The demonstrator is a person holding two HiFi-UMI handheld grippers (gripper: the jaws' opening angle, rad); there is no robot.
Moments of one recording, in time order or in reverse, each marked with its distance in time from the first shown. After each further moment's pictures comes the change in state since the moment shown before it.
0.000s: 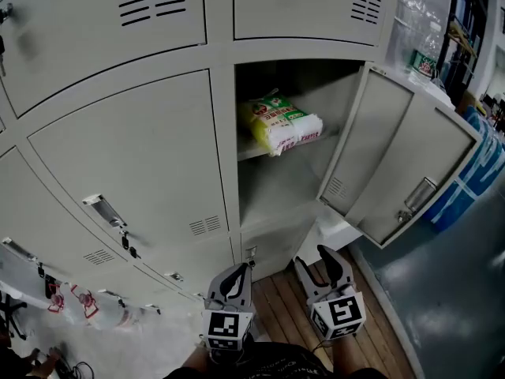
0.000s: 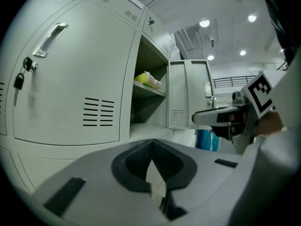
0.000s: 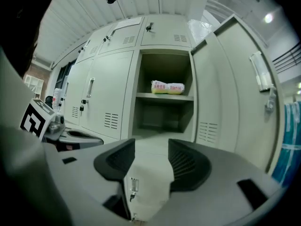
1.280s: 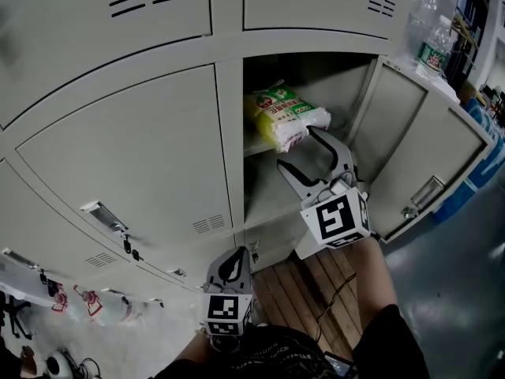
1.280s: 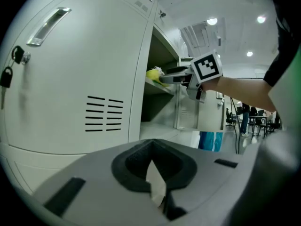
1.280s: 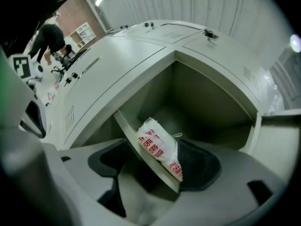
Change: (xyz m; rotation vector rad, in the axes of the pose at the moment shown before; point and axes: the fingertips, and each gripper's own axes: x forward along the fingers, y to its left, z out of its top) left arm 0.023 0.033 0.007 -0.050 0.049 0.031; right arm 0.139 -0.026 0.176 -0.728 -0.155 0.050
